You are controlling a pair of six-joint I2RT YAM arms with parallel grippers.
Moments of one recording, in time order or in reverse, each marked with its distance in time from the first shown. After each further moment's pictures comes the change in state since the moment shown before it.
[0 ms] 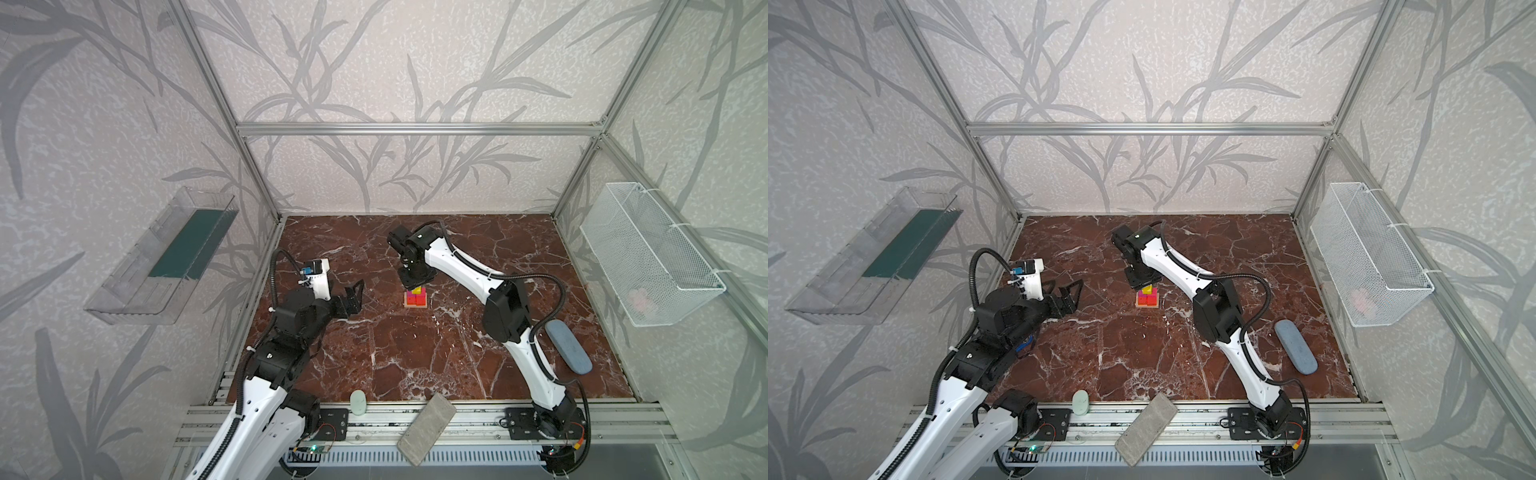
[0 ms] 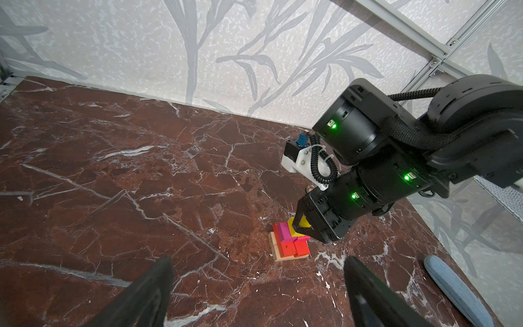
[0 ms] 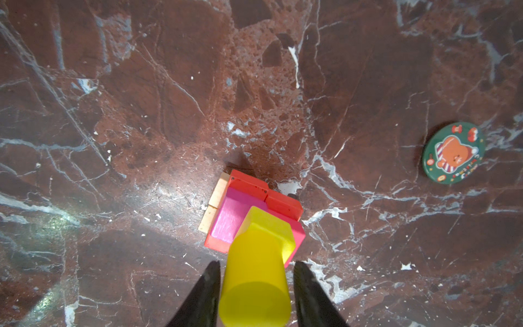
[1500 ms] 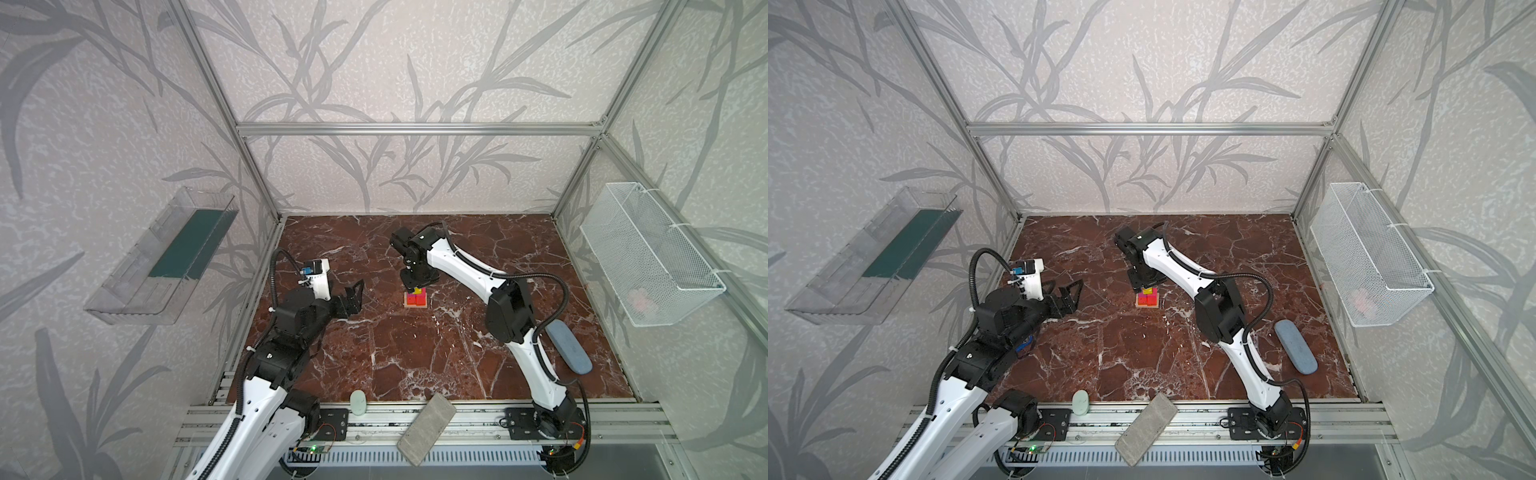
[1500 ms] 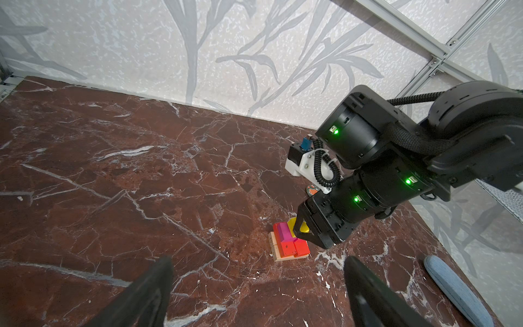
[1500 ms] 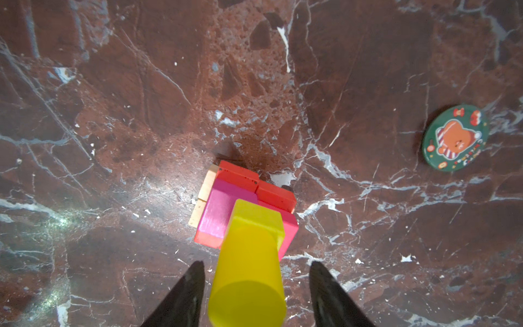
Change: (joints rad) left arm 0.000 0.000 0.000 0.000 0.000 0.000; right arm -0.008 -0.039 -0.078 0.023 -0.001 0.019
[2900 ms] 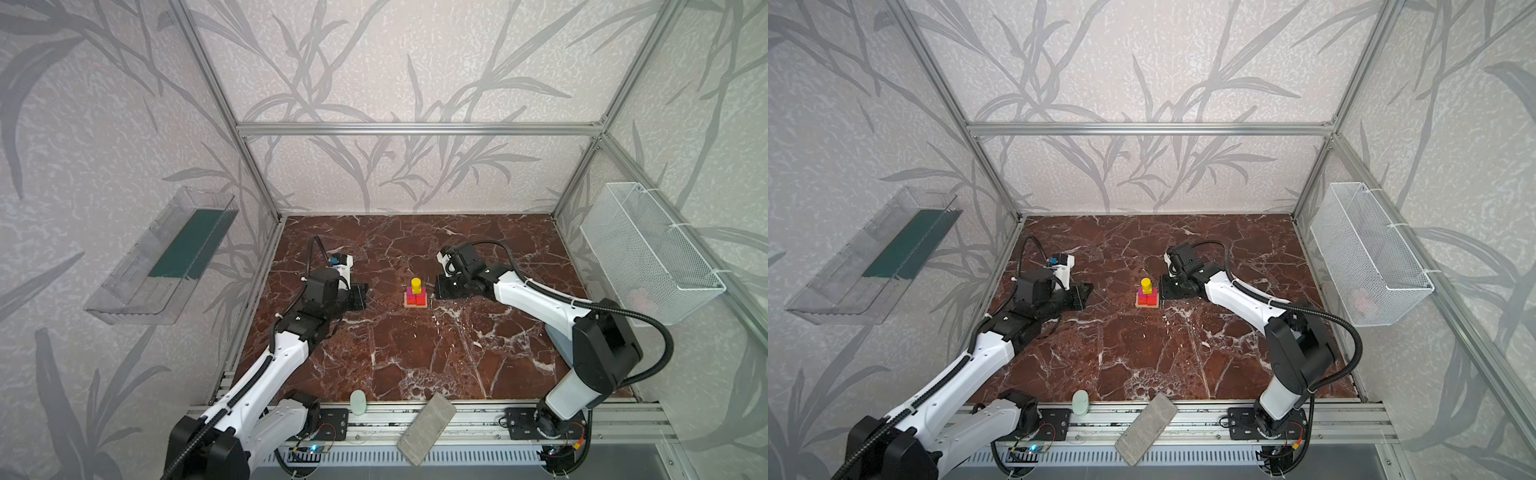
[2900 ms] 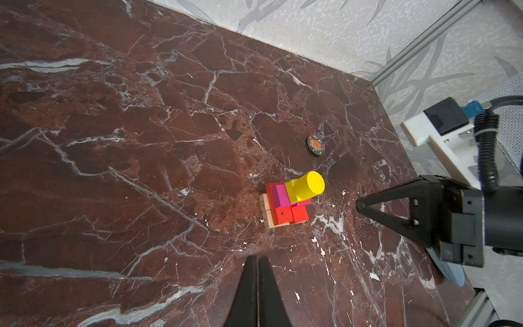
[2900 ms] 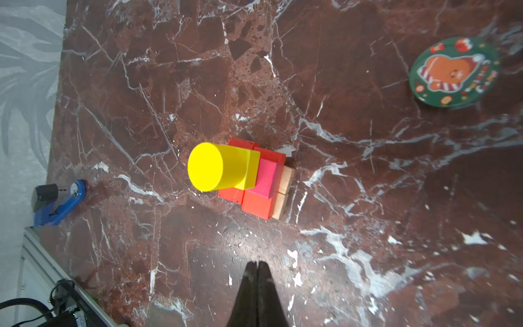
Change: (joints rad) left arm -0.002 0.367 0.030 0.081 0.166 -0.054; right arm -0.153 -0.663 -1.034 0.855 -0.306 0.169
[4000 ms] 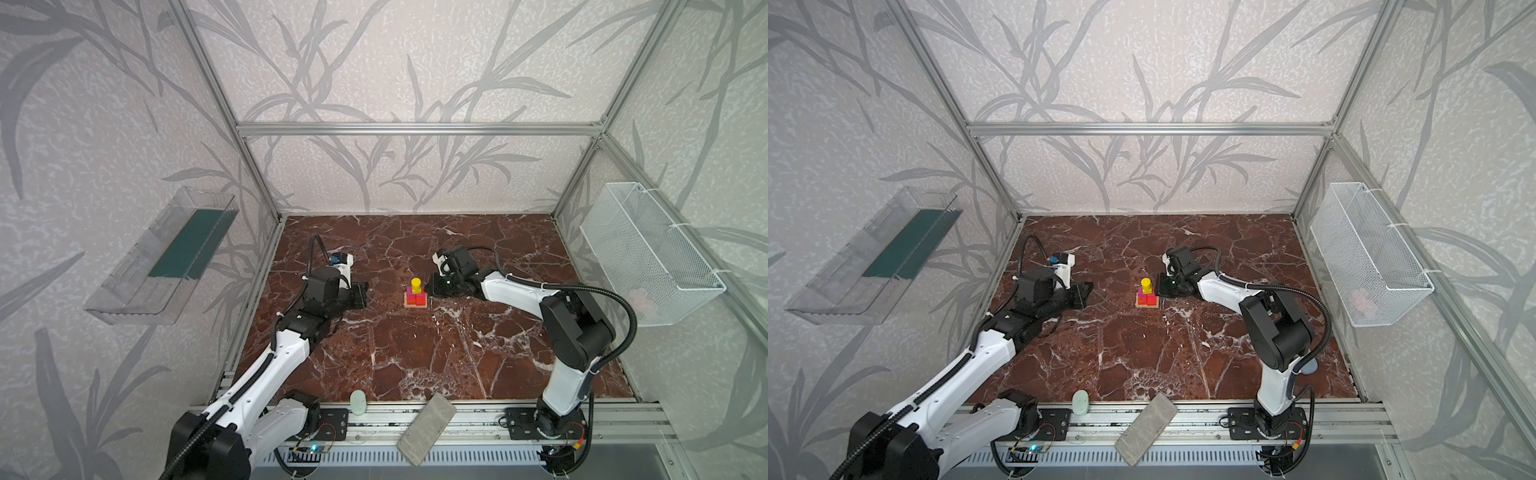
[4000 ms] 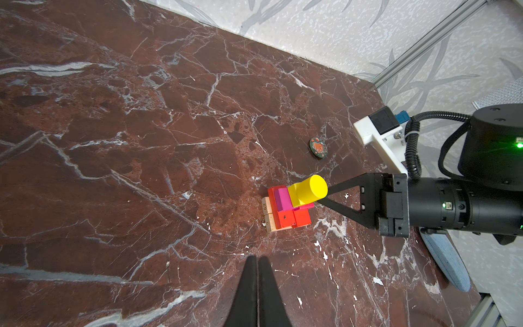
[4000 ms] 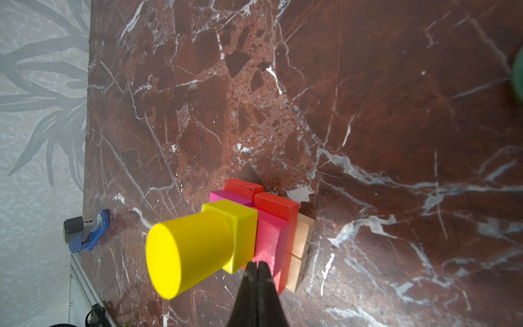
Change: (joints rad) left arm 0.000 0.014 0.004 0.011 -0.012 0.002; right arm -0.035 0.163 -0.030 0.253 -0.113 0.105
